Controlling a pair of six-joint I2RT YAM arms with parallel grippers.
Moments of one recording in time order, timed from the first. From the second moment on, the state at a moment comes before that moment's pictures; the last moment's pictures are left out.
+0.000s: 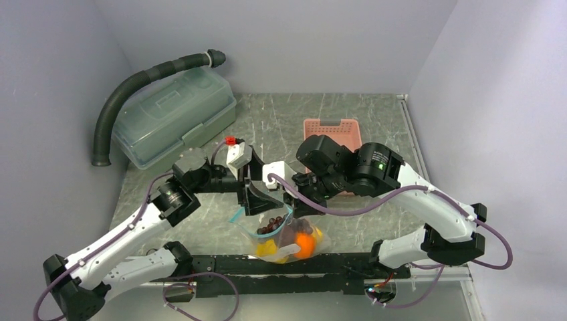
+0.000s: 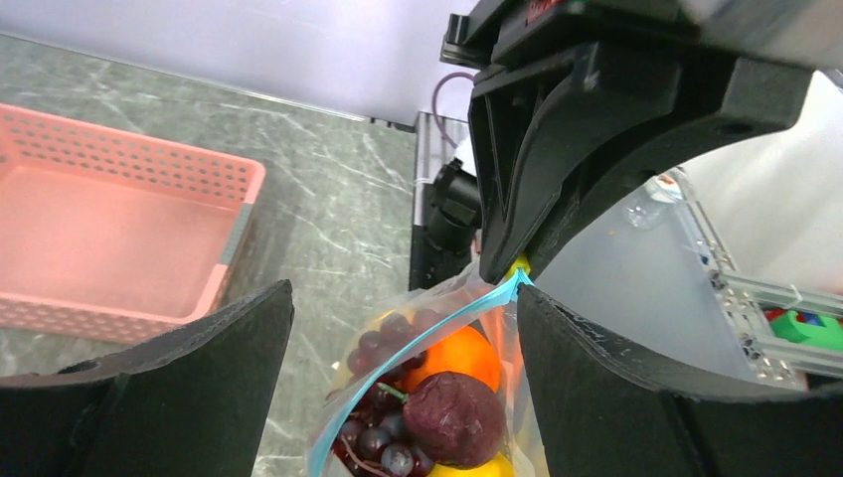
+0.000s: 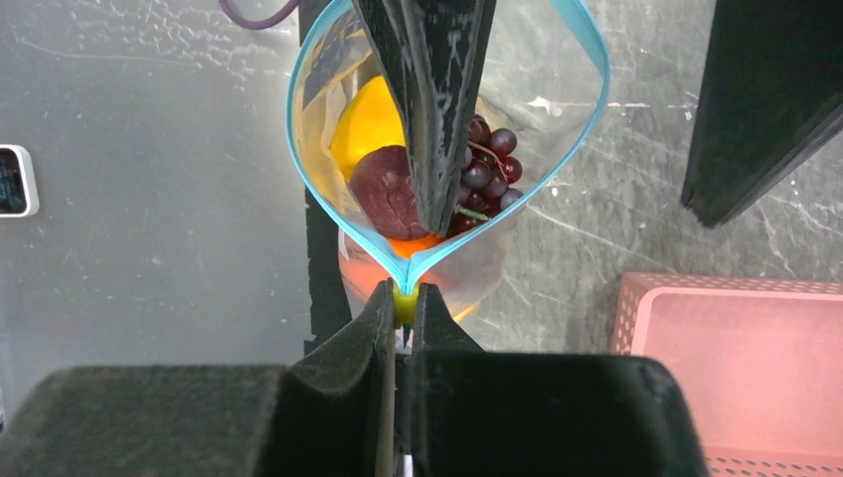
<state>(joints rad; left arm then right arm) -0.78 0.88 0.86 0.03 0.75 -0.26 1.17 1.35 1.77 -1.34 -0.32 -0.29</state>
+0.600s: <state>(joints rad) -0.85 0.94 0.83 0.17 0.92 -0.31 1.17 1.38 1.81 -1.34 -0.29 -0.26</state>
